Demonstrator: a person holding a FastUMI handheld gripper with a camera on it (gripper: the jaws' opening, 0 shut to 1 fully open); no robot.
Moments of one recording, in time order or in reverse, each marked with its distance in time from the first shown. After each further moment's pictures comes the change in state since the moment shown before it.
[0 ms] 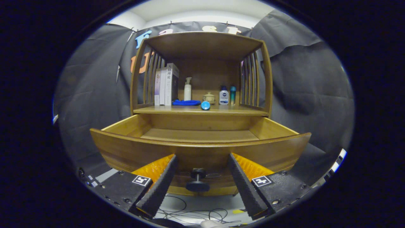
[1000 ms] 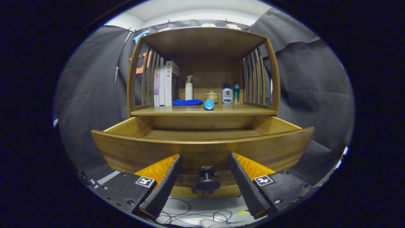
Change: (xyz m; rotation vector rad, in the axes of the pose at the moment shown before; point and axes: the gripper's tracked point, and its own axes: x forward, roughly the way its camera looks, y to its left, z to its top) arm 0.042 0.013 0.009 0.031 0.017 0.018
